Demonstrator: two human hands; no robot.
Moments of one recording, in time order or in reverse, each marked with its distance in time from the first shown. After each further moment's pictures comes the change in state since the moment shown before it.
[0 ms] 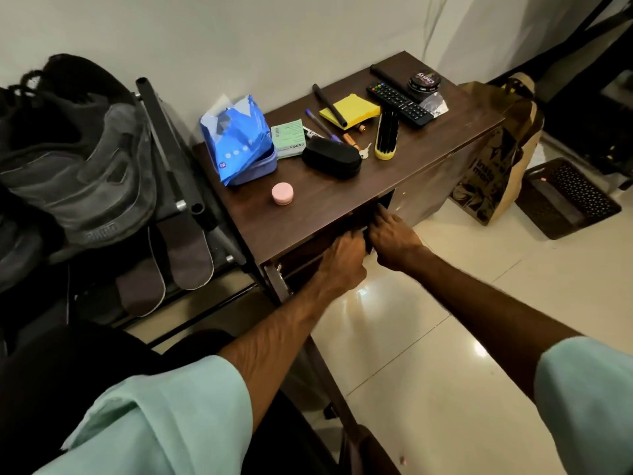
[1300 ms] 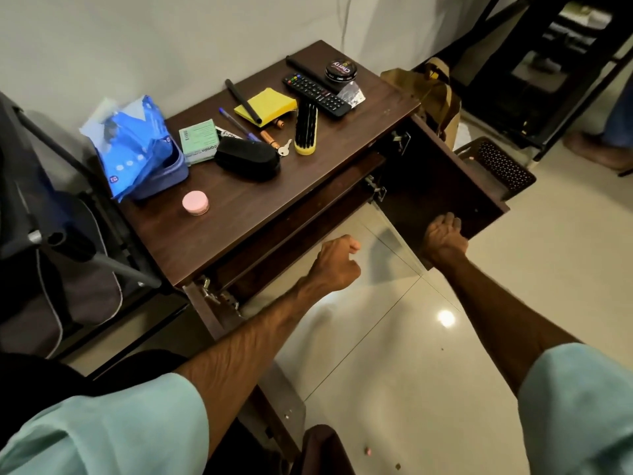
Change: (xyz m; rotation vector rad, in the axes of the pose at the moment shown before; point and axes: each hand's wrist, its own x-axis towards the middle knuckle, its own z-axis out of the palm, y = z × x) left_hand 0.036 0.070 0.057 -0.352 -0.189 -0.003; right_hand -0.104 0.131 0.091 0.508 -0.341 0.890
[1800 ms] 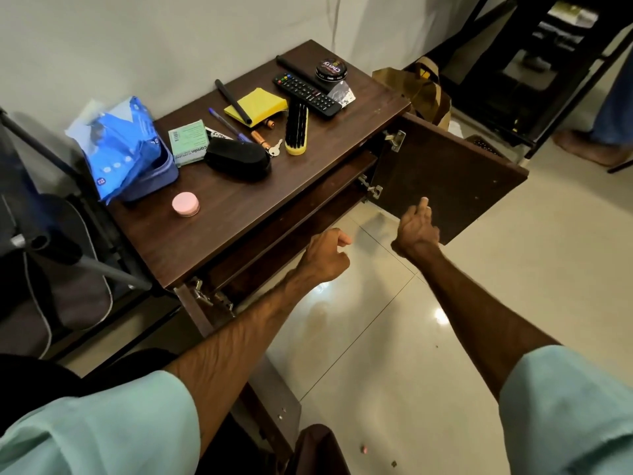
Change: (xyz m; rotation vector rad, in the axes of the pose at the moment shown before) left_hand 0.007 0.001 -0.009 0.009 0.047 -0.017; right_hand 0.002 -0.031 0.002 0.119 0.102 -0.111
